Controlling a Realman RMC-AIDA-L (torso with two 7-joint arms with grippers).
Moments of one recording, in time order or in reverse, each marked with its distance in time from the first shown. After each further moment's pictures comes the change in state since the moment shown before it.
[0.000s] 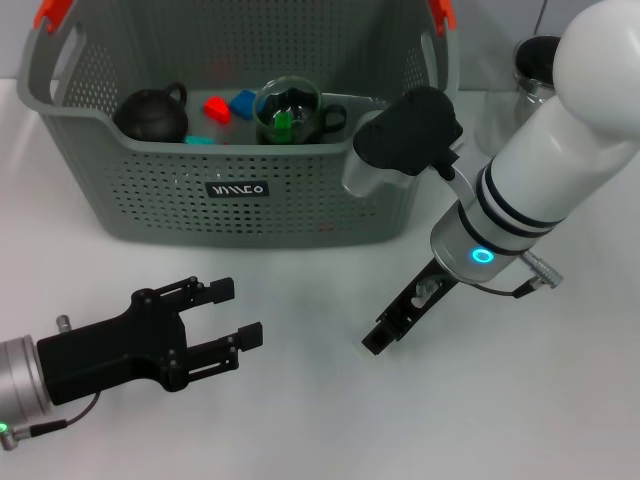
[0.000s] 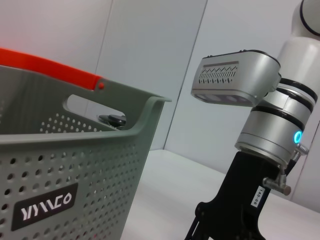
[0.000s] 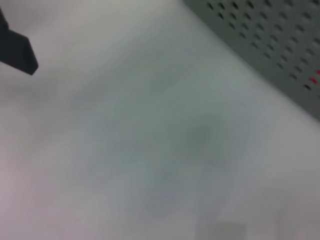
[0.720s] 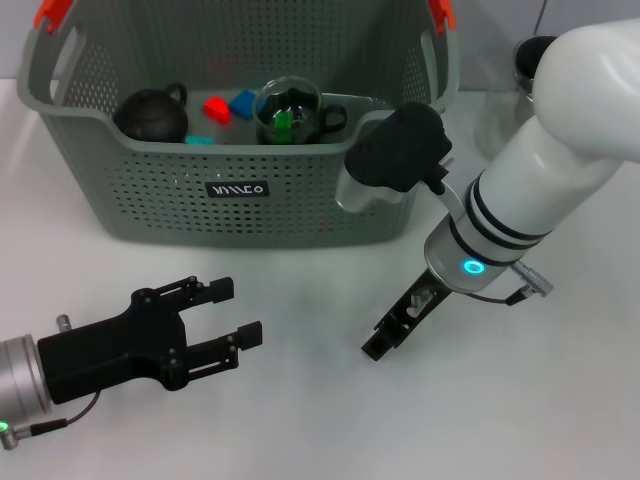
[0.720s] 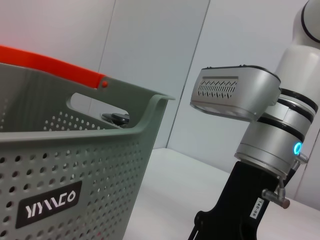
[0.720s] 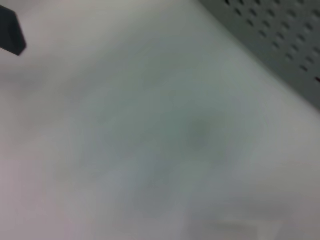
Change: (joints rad) left arm -0.001 0.000 0.000 -0.001 0.000 -0.008 0.000; right arm 0.028 0.001 -0.066 0.079 0.034 0.072 -0.006
